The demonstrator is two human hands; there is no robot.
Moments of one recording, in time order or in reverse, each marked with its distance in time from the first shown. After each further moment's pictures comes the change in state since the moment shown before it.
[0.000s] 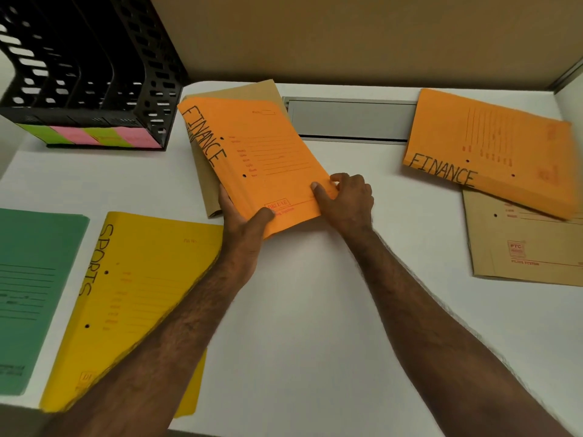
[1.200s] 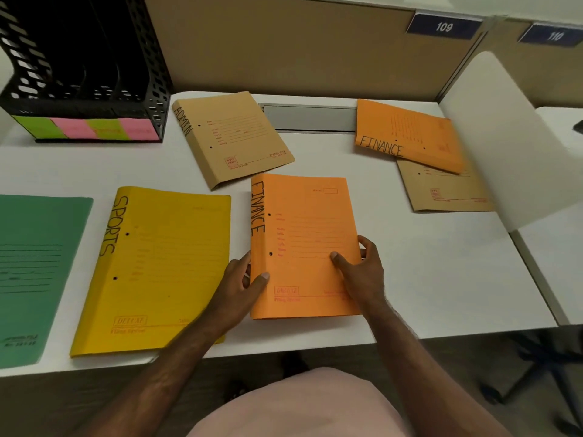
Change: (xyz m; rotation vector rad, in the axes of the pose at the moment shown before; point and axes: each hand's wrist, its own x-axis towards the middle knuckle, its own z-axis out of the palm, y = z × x) left_hand -0.164 -0.066 -0.158 0.589 -0.536 0.106; right_hand -0.293 0.057 -0.020 0.504 0.164 0.344
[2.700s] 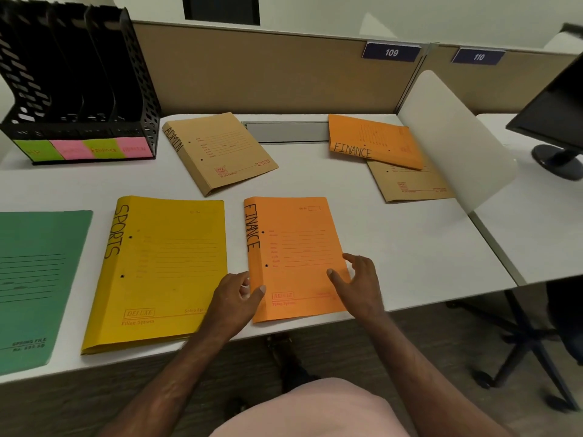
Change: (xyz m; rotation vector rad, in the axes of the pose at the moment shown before) left_hand -0.043 -0.033 0.008 0.222 0.142 0.064; right_hand -0.082 0.025 -0.023 -0.336 0.028 -0.129
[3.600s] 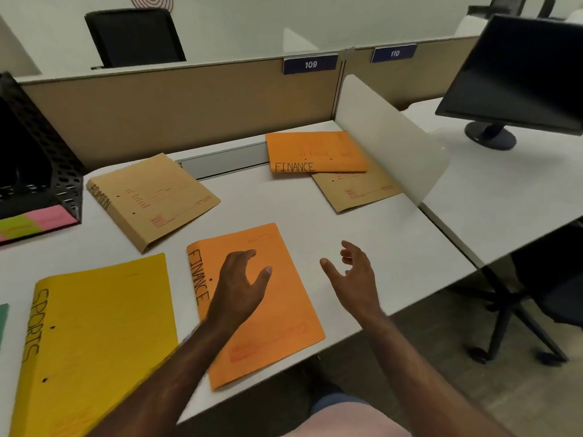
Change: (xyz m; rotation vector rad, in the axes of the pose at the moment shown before) left_hand 0.083 0.133 0.045 0.002 -0.074 0.333; right_hand 0.051 0.022 -0.068 0.299 0.224 0.081
